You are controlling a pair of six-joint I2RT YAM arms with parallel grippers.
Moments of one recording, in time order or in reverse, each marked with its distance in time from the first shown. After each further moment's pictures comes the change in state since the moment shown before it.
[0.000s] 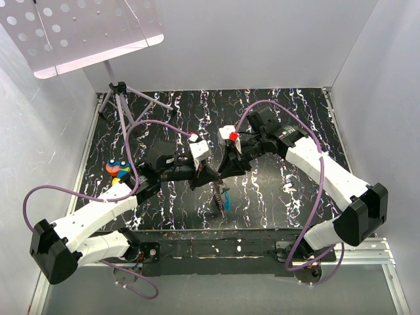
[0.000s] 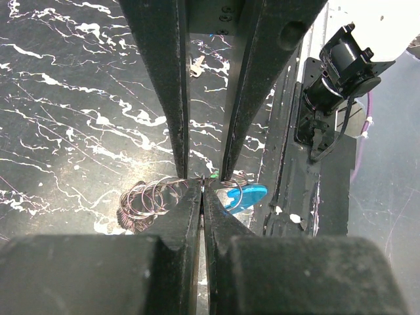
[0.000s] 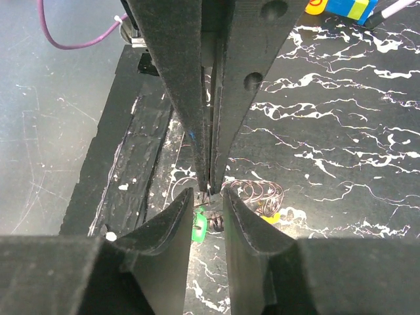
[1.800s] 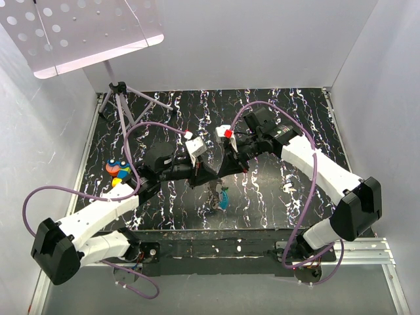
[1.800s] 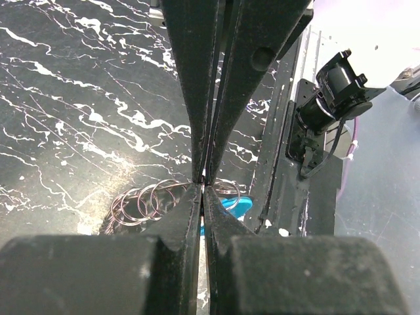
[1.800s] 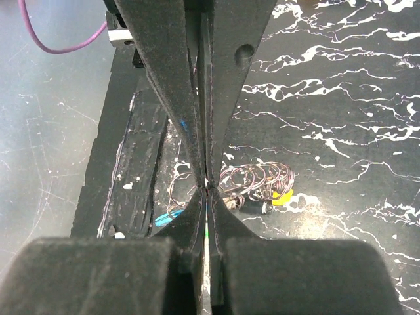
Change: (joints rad) left arm 0.043 0.003 -0.083 0.136 0.026 -0.127; right arm 0.001 0.046 -0.016 0.025 0.032 0.077
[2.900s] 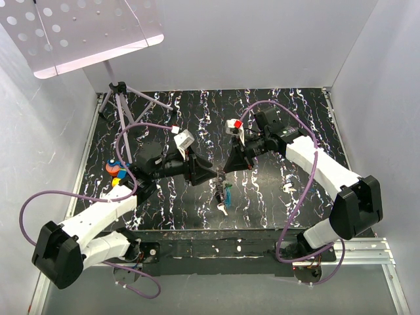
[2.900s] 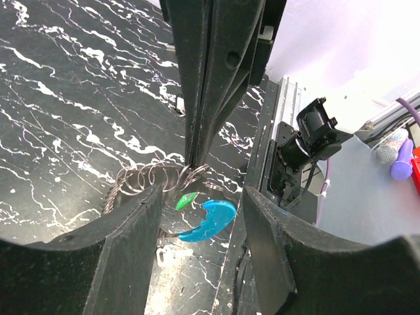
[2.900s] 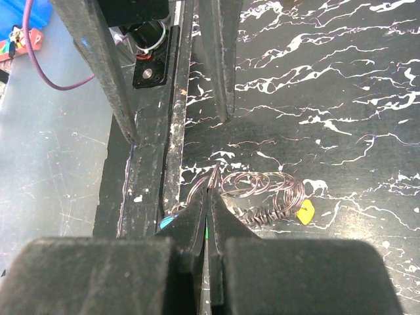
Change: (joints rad) left arm 0.114 -0.010 -0.086 0.235 0.100 -0.197; right arm -0.118 0.000 -0.103 0.137 -0.081 0.166
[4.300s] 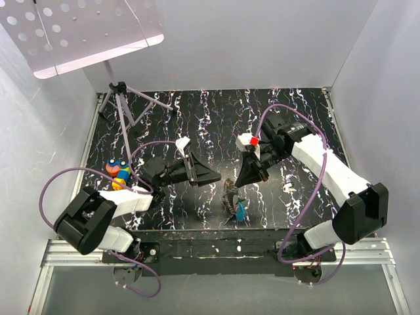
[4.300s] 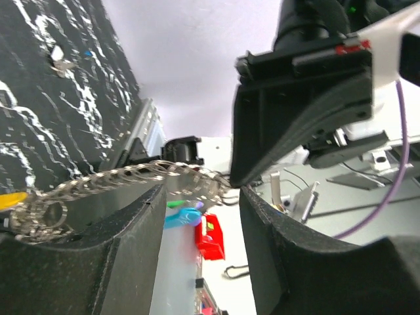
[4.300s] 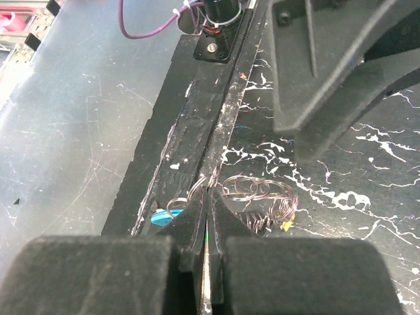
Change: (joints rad) left arm 0.019 0.334 -0.260 0.809 0.055 -1.046; right arm -0.027 -0.041 0.076 -0.600 -0.126 -0.656
